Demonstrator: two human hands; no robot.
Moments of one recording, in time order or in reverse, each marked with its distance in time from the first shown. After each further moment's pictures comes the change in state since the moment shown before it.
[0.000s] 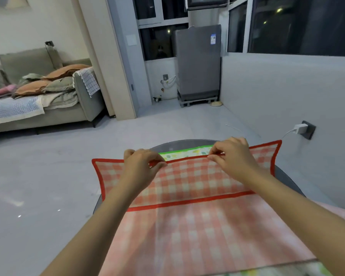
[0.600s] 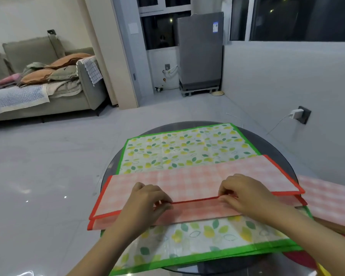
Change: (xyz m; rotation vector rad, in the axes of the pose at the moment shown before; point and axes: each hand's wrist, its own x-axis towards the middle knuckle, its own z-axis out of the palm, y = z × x) left_hand -0.159 0.021 0.004 -0.105 -0.251 0.142; right_hand -0.154 -0.020 -0.012 0.023 -0.410 -0.068
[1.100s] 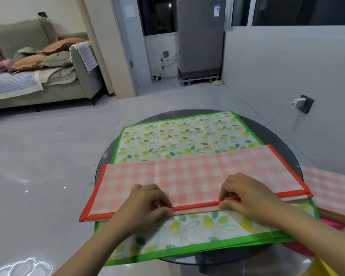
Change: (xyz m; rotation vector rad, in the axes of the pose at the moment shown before) left_hand -0.013 -0.006 0.016 -0.126 -0.215 -0.074; right_hand -0.016 0.006 0.016 0.031 -0.150 -0.004
